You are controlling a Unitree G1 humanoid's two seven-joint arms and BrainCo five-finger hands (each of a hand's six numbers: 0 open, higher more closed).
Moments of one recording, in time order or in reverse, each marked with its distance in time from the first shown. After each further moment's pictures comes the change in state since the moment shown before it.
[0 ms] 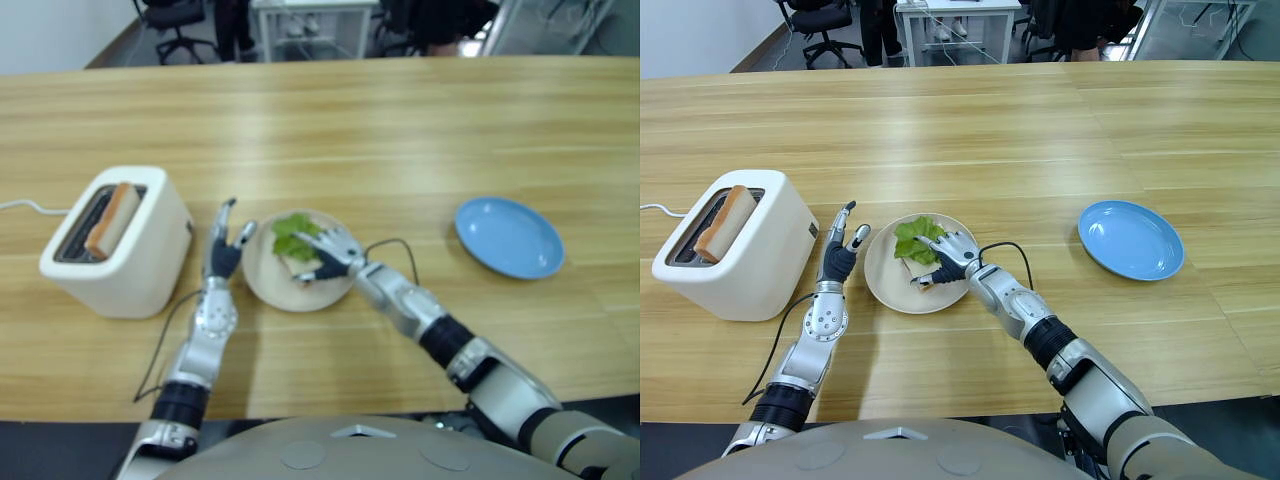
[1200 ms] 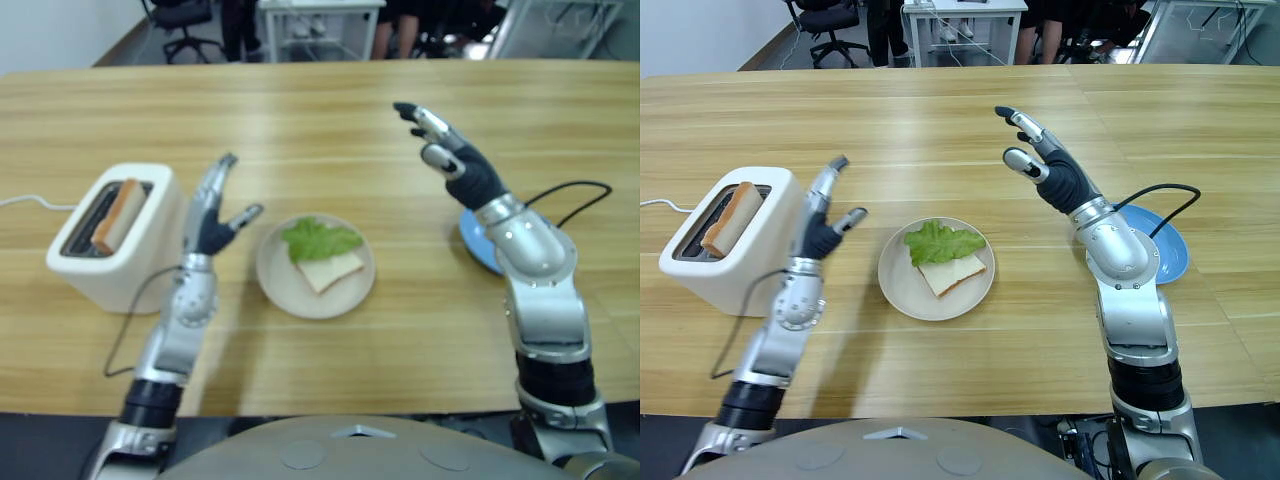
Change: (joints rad) left arm -0.010 0.194 0.099 -0.514 0.141 0.067 -0.133; right arm 0.238 -0.099 -0.721 -1.037 0.813 0.364 0.481
